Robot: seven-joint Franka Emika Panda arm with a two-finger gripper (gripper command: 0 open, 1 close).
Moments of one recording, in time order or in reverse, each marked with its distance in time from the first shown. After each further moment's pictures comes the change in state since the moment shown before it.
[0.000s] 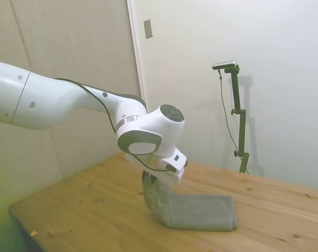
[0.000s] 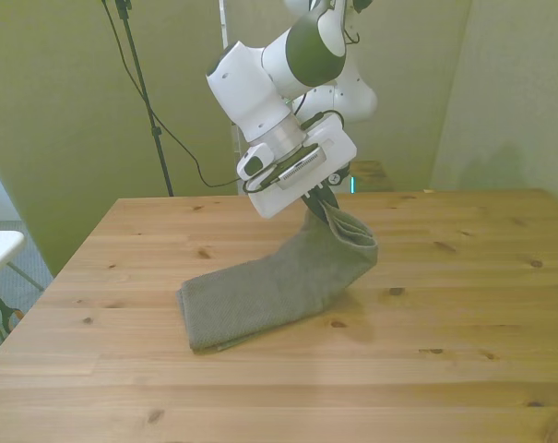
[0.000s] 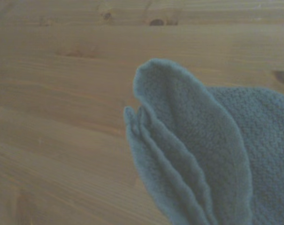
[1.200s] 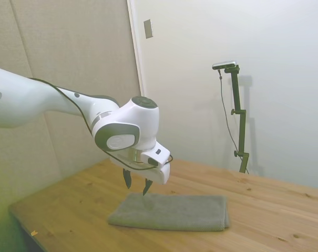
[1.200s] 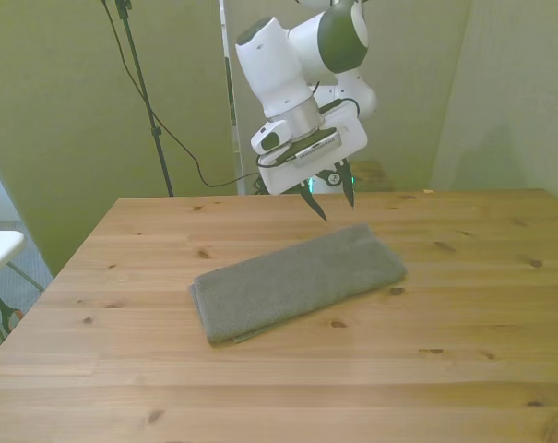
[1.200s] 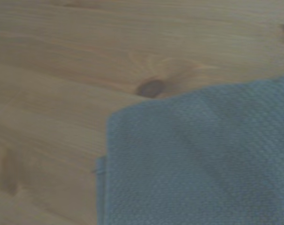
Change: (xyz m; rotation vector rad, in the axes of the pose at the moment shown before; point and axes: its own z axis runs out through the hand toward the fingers) arm -0.046 -0.017 -0.004 -0.202 0.111 0.052
